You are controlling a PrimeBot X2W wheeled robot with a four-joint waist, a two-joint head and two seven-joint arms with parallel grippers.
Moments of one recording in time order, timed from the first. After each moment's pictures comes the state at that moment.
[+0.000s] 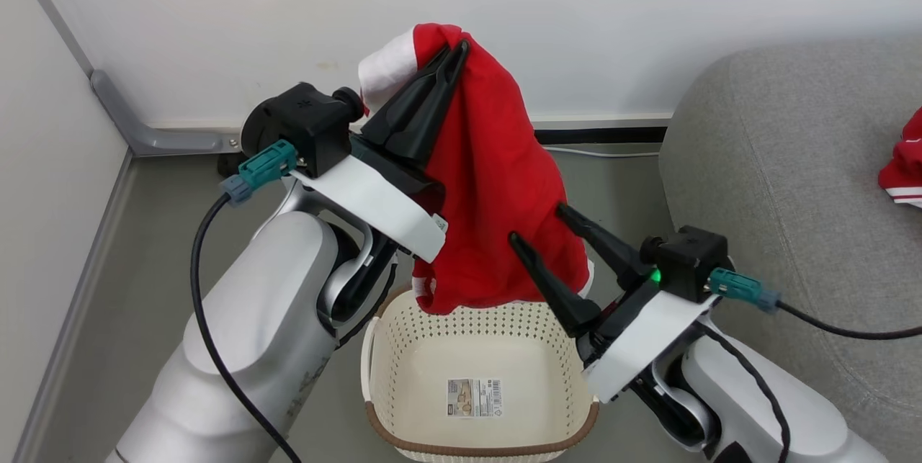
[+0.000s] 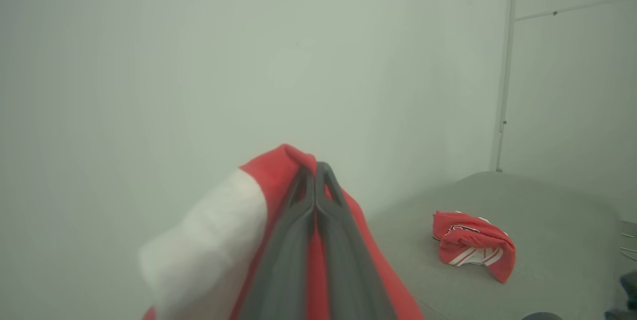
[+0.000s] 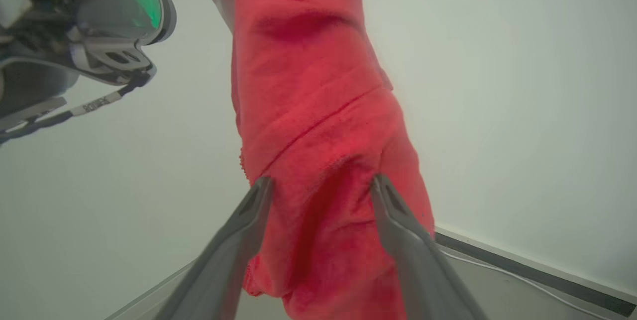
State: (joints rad) left arm -0.70 0.14 -0.57 0.28 -0.56 -0.10 -0.17; right arm -0.53 -0.28 0.79 0.29 0.65 0.13 -0.26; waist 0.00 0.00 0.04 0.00
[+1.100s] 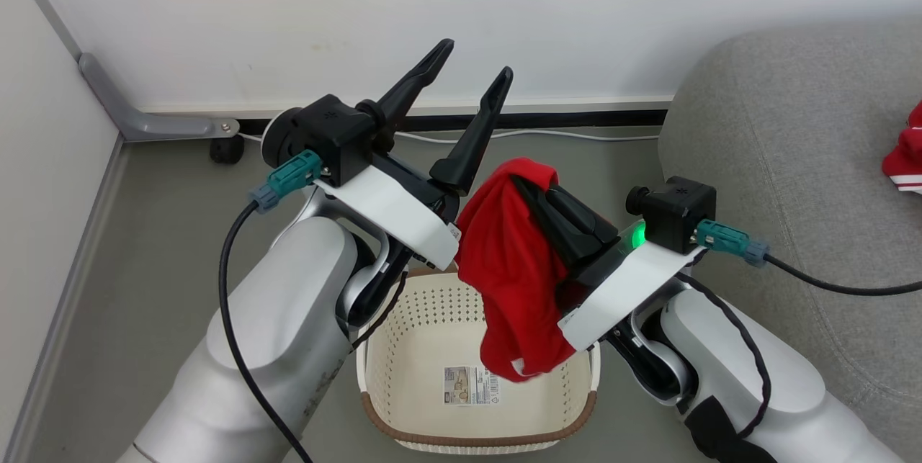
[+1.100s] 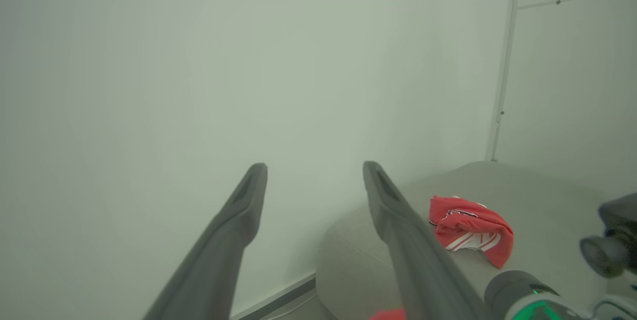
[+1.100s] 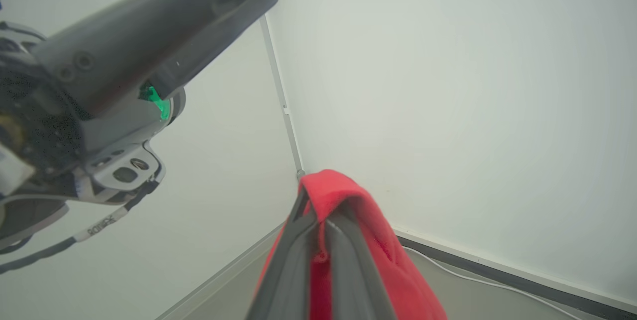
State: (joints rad) left arm -0.72 0.10 -0.62 0.36 -0.56 -0.10 -0.22; right arm -0.64 -0.18 0.79 0.38 0.71 0.13 -0.26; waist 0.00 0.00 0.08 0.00
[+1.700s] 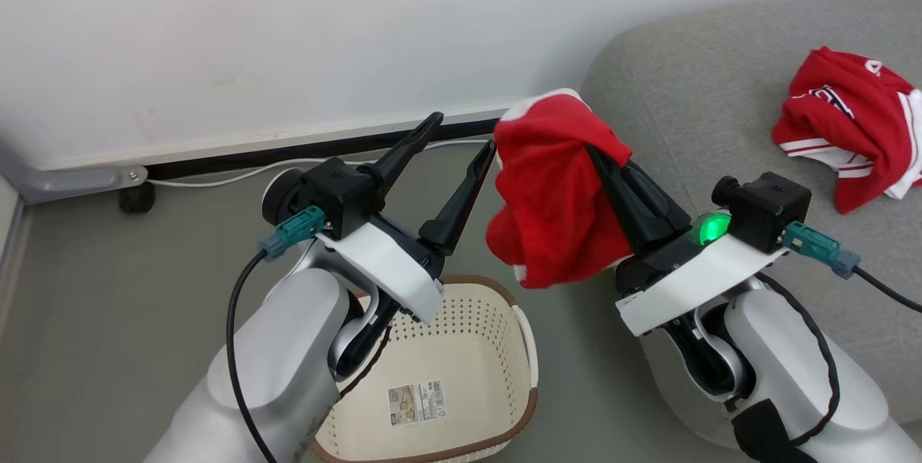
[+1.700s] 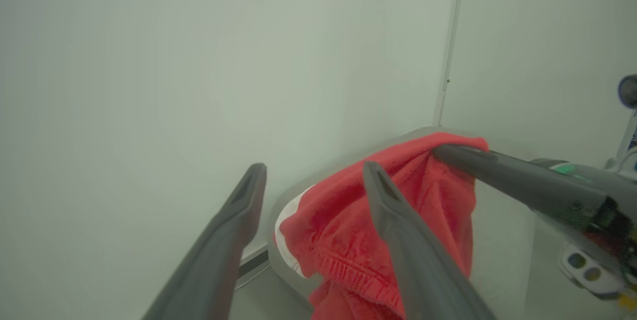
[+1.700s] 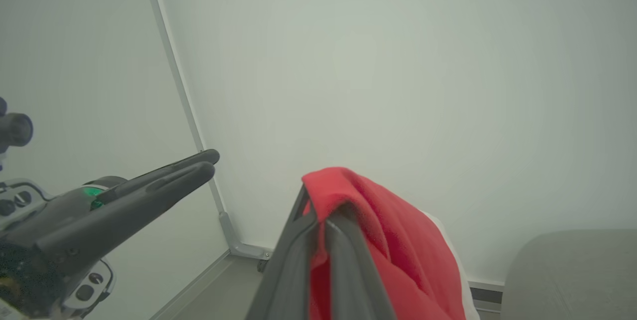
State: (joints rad) left arm -0.64 0.14 -0.67 0.41 -0.56 -0.12 -0.25; right arm -0.54 -0.22 0.59 0.28 0.64 0.13 -0.26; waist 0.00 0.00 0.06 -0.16
